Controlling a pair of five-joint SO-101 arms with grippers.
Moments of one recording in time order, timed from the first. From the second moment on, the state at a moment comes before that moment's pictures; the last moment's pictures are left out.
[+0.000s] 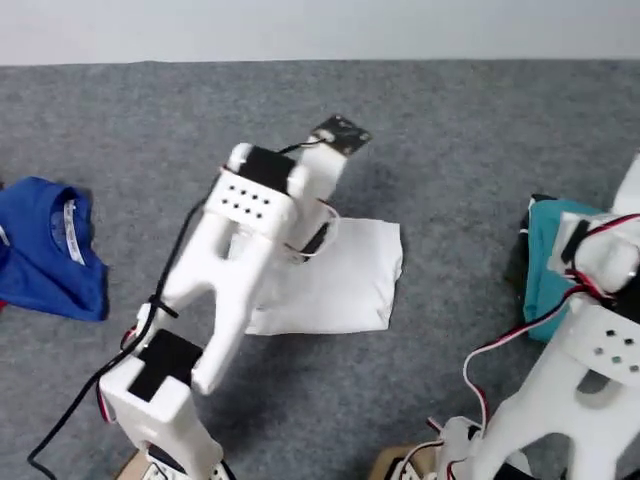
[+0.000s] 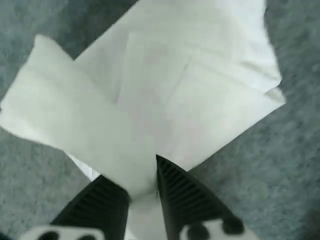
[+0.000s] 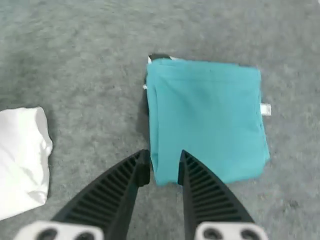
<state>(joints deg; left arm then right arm) 22.9 13.1 -12.5 95.4 -2.6 25.9 -31.0 -6.0 96.3 11.6</state>
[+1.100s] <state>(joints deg) 34.8 41.8 -46.2 99.0 -0.6 26.7 -31.7 -3.0 98.9 11.6</state>
